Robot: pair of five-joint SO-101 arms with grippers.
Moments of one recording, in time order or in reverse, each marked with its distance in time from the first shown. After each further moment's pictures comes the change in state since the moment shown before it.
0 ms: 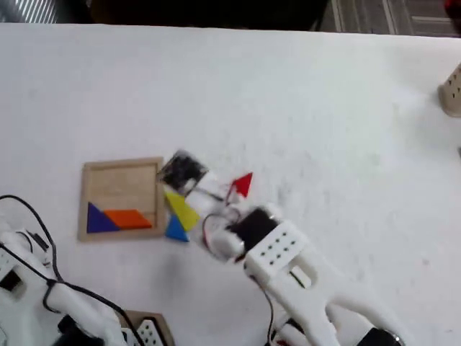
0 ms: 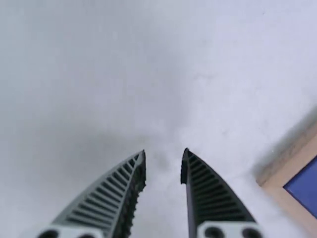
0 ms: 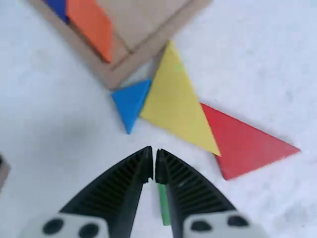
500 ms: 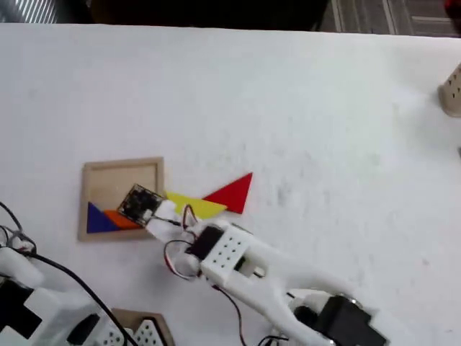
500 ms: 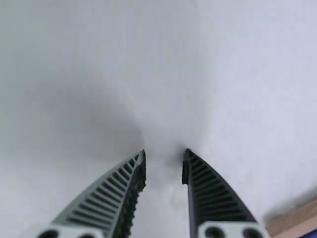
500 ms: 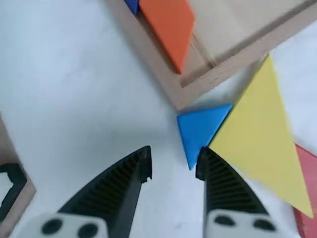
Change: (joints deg) left arm -5.0 28.0 -18.5 1.2 8.9; right arm -9.0 20.7 0.0 -15.9 -6.2
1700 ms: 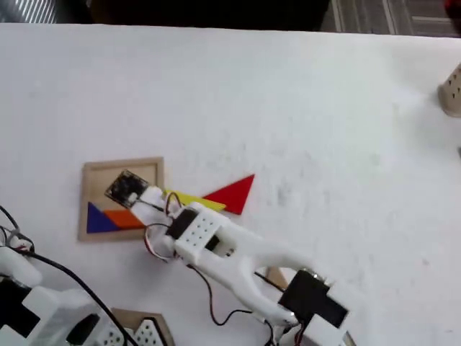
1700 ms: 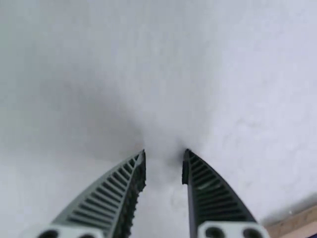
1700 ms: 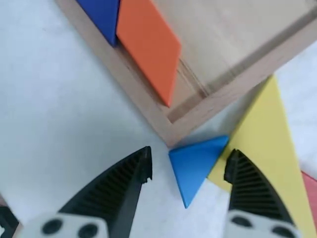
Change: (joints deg) left arm 0.0 0.4 -0.4 0.0 1.0; right arm 1.2 15.6 -14.2 3.6 -3.0
